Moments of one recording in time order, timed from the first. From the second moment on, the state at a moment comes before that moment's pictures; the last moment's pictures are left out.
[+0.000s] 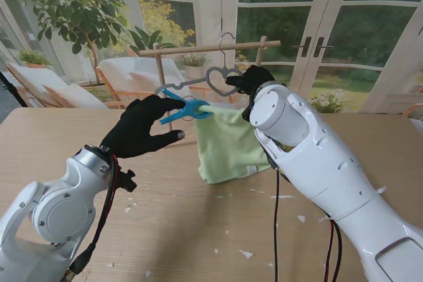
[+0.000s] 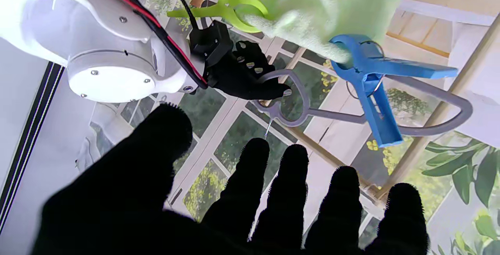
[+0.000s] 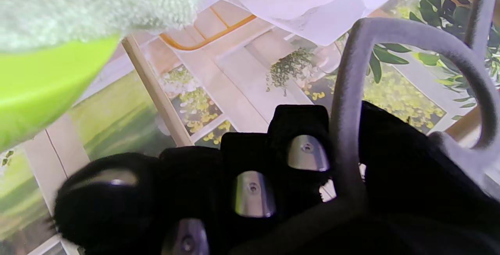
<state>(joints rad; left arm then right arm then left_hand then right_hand) 1.65 -1.08 -1.35 -2.10 0.54 -0.02 -0.16 -0.92 -1.22 0.94 -1.45 -0.32 0.66 -0.02 0.56 -0.30 0.59 -0.07 0.46 0.21 0.20 0.31 0.43 0.26 0.18 0.30 0.19 0.33 0.11 0.54 -0.07 0.46 0.20 0.74 0.39 -0.37 0.62 0.07 1.26 -0.18 1.26 1.30 1.35 -0.06 1.43 1.11 1.29 0.01 1.67 1.21 1.16 0.14 1.89 0.10</state>
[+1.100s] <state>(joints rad) 1.67 -1.06 -1.39 -2.08 0.60 -0.06 -0.24 -0.75 -1.27 0.90 -1.12 -0.12 0.57 0.02 0.56 -0.30 0.59 -0.07 0.46 0.20 0.20 0.31 0.43 0.26 0.19 0.30 0.19 0.31 0.11 0.54 -0.07 0.46 0.20 0.72 0.43 -0.36 0.58 0.07 1.26 -0.17 1.26 1.30 1.35 -0.06 1.43 1.11 1.29 0.01 1.67 1.22 1.16 0.14 1.89 0.10</state>
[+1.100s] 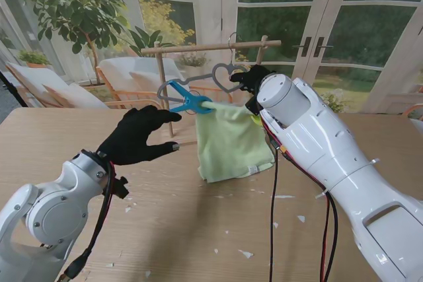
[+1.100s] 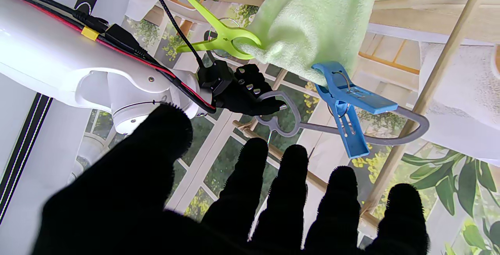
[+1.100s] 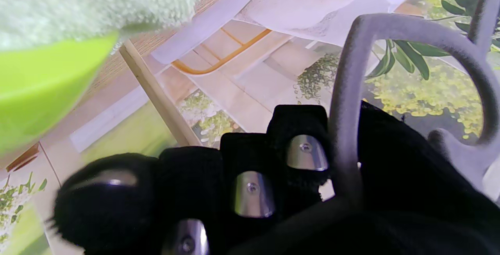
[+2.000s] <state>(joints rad) 1.67 -1.06 -1.39 -2.08 0.60 -0.05 -0.22 -0.76 -1.26 0.88 -1.09 -0.18 0.49 0.02 0.56 -0.30 0.59 -0.07 0.46 0.20 0.20 0.31 0.44 0.26 0.21 0.31 0.19 0.31 0.11 0.53 -0.07 0.46 0.20 0.71 0.35 -0.42 0.64 0.03 0.73 -0.02 0.55 0.70 0.85 0.06 0.76 0.44 0.89 0.18 0.87 0.57 0.74 0.27 1.49 0.09</state>
